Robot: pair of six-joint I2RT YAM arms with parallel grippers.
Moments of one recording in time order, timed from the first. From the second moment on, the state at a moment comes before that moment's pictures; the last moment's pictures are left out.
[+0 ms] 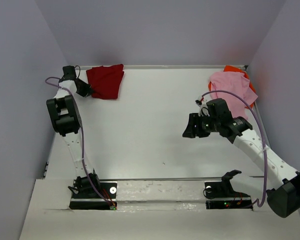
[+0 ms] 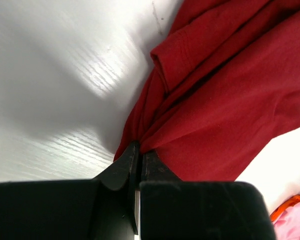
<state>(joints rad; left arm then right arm) 0.25 2.29 1.84 -0.51 0.23 -0.78 0.46 1.07 0.93 -0.70 -0.37 0.40</state>
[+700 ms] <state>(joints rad) 0.39 2.29 1.91 -0.72 0.20 -0.67 0.46 1.09 0.93 -0.70 -0.39 0.40</state>
